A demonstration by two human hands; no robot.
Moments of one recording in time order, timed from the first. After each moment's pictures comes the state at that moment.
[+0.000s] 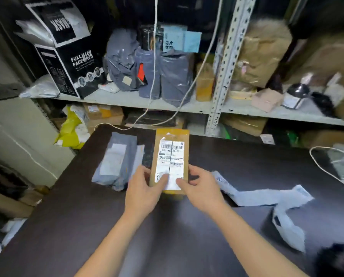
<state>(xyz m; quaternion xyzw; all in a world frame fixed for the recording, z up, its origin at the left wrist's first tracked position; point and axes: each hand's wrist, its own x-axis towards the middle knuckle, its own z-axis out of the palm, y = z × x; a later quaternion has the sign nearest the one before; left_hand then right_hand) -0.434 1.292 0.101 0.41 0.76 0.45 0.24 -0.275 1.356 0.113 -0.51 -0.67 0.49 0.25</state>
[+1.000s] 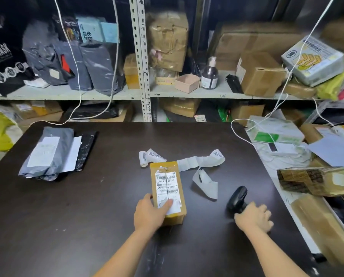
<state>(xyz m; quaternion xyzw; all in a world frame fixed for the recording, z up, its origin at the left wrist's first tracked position) -0.185 1.252 0.003 0.42 0.80 0.25 0.34 0.099 1.287 0.012 -0.88 -0.44 0.17 -0.05</state>
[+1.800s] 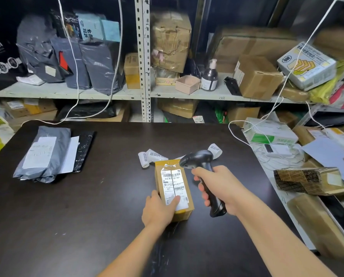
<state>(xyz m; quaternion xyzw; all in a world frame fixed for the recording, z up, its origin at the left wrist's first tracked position) -0.179 1.269 0.001 0.43 0.81 0.20 0.33 -0.032 1.283 0.179 -0.64 -0.42 0.59 0.26</state>
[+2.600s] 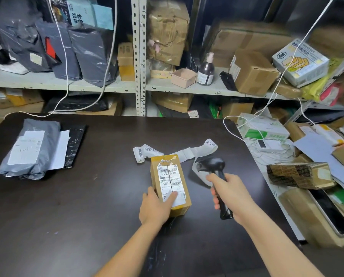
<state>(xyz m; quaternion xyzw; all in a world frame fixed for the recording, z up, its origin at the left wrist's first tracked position) -0.184 1.267 0.000 0.43 0.79 0.24 0.37 -0.001 1.277 0.132 -0.70 -0.42 0.49 0.30</state>
